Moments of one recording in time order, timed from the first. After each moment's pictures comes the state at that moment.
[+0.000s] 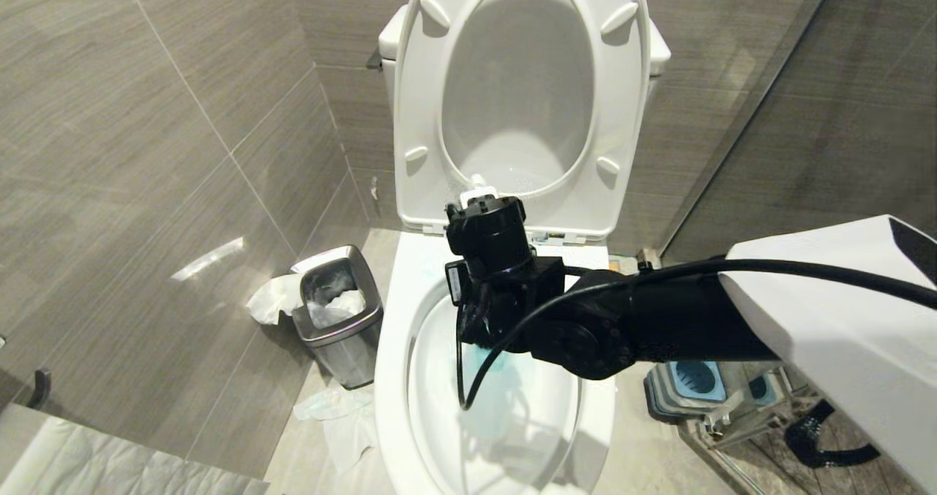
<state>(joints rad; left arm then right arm) -0.01 0.00 0.00 0.01 0.00 0.00 0.84 2.24 -1.62 -0.26 -0.66 0.11</state>
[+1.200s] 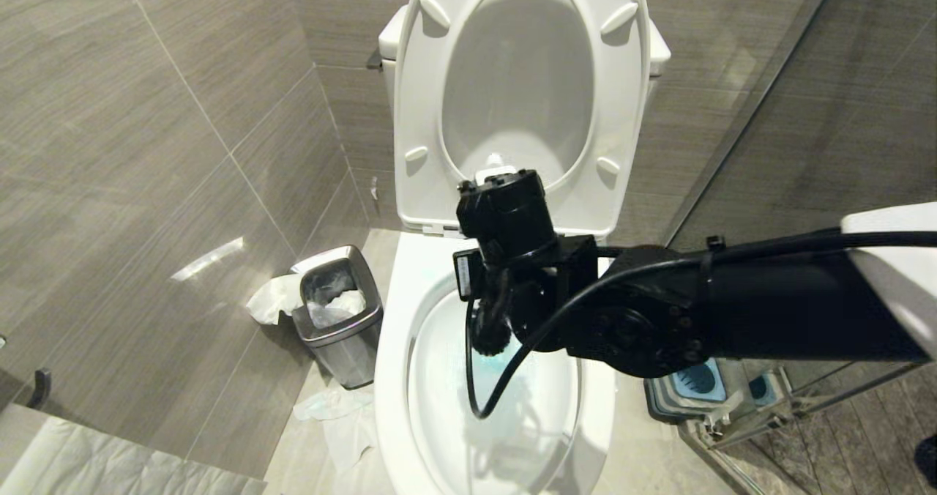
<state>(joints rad) -0.01 0.00 0.00 0.01 0.00 0.00 0.87 2.09 -1.57 -0.12 -0.67 0.20</state>
